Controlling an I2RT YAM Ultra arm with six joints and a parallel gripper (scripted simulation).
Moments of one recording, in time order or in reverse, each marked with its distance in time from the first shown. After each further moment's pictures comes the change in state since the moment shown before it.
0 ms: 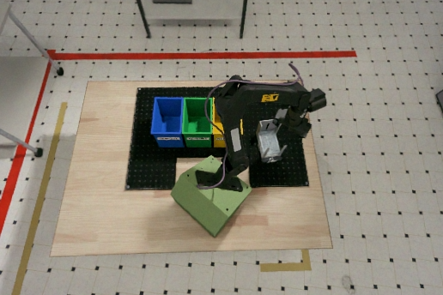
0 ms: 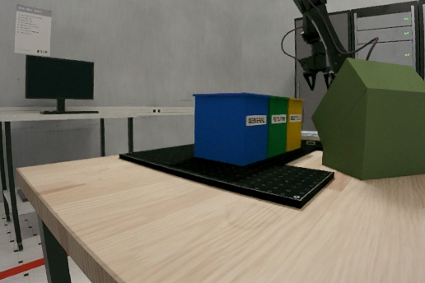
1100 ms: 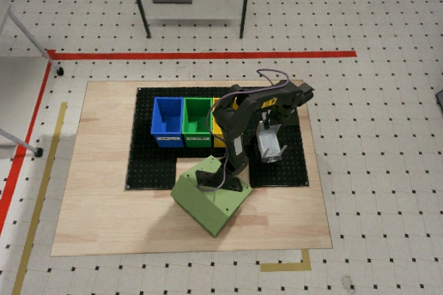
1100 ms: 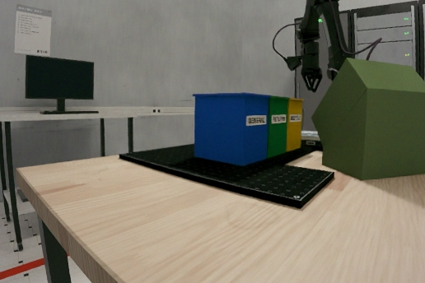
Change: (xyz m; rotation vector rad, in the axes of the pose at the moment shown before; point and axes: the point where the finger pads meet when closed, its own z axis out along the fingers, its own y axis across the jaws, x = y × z) arm 0.004 0.052 0.003 -0.089 0.000 -0.678
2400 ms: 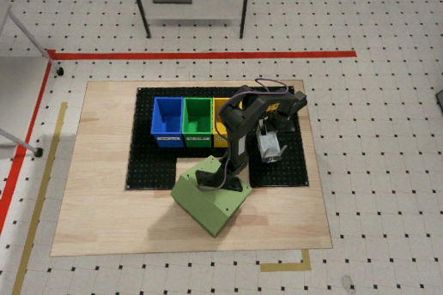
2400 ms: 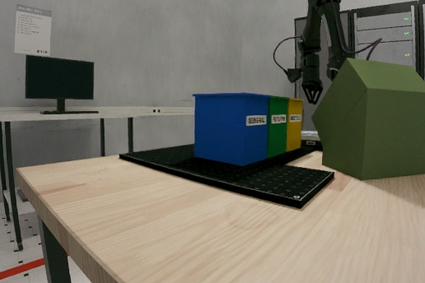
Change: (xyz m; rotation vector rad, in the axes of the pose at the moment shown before) arm 0.005 0.007 0.053 -0.026 0.018 -0.005
